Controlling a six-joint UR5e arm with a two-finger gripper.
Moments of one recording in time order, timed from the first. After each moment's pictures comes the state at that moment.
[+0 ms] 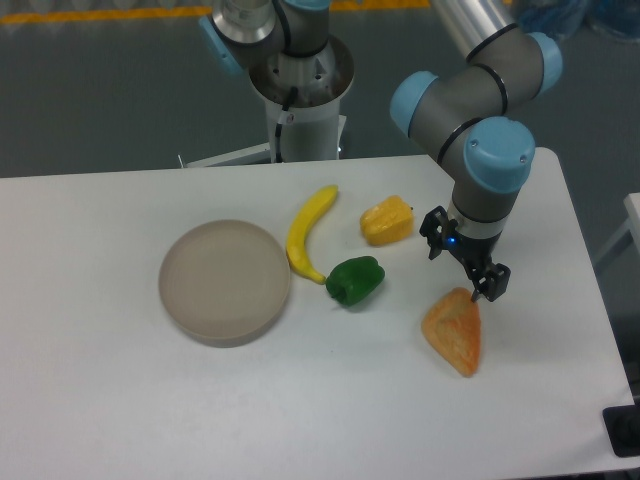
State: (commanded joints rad) arm 2.37 -1.92 -1.57 -1.15 1.57 1.52
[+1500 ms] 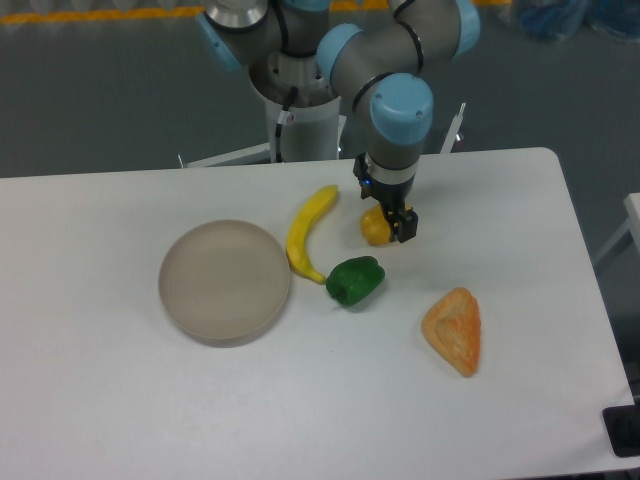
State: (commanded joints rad) arm 2.30 -1.65 -1.99 -1.11 1.61 1.60
